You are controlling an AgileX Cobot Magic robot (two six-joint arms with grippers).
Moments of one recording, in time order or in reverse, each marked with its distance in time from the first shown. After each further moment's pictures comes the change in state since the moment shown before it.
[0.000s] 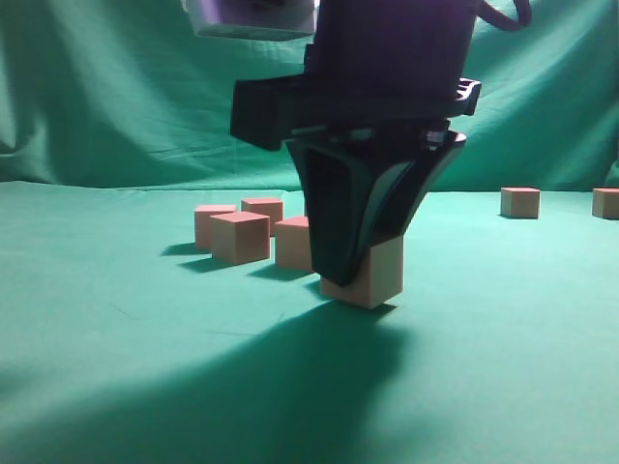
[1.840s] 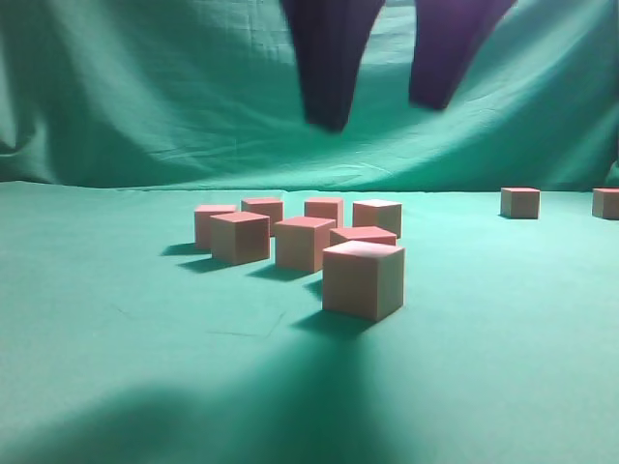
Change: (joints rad) left arm 0.000 0.000 0.000 0.000 0.000 0.000; right arm 0.000 -0.163 -0.112 -0.100 0.241 0.153
